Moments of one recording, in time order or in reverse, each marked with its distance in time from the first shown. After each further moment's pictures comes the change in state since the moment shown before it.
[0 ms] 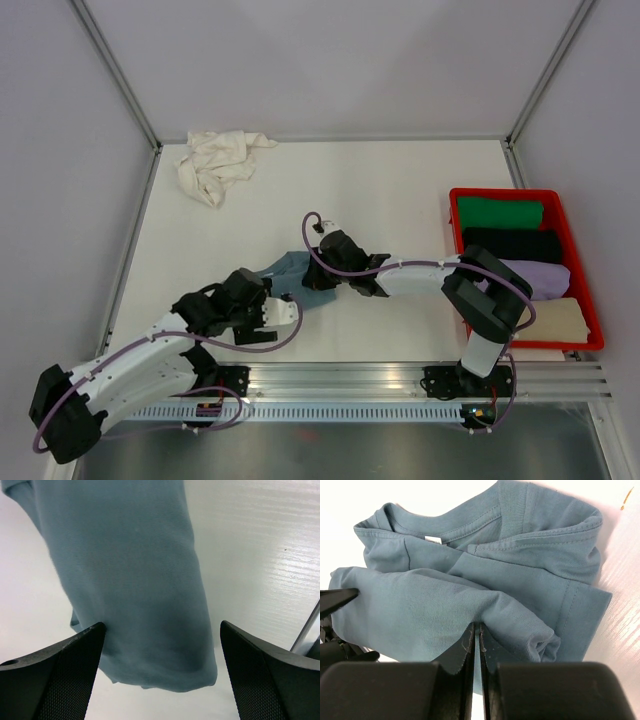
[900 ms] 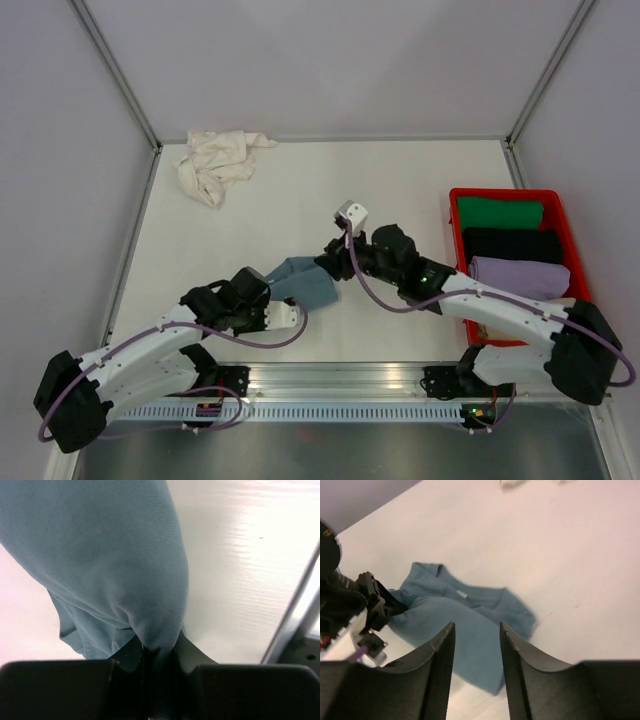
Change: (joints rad) left arm -0.006 0.084 -0.012 -0.019 0.030 0.008; right arm -0.006 -0.463 -0.110 0.013 -0.006 -0.459
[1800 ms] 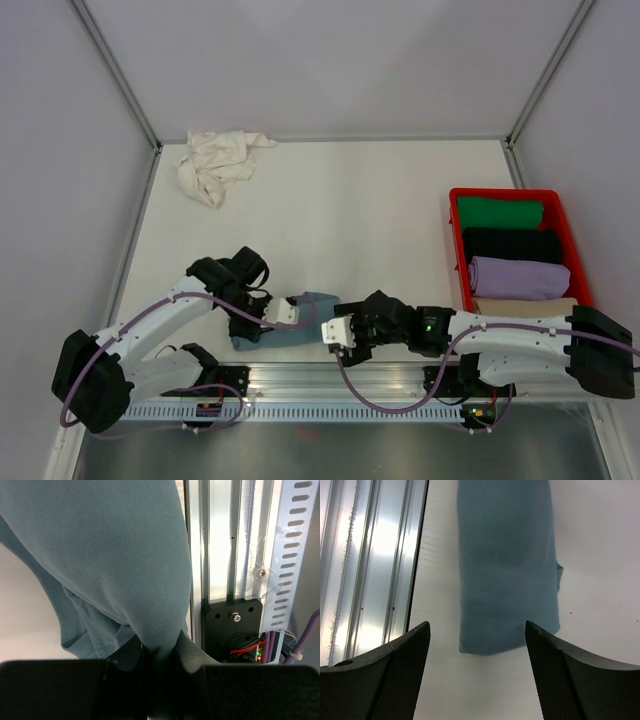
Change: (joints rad) left arm 0.142 0.209 0.230 -0.365 0.428 0.240; right arm 0.304 -0.220 -0.312 -0.227 -0.095 -0.794
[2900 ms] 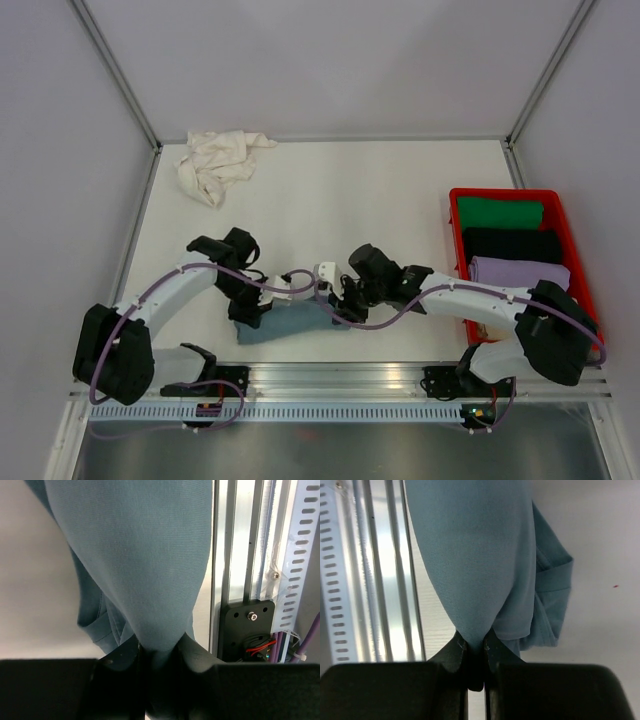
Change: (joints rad) left arm 0.202 0.175 0.089 -0.026 0.092 0.161; right arm -0.270 0.292 0.243 -0.142 -0.296 0.279
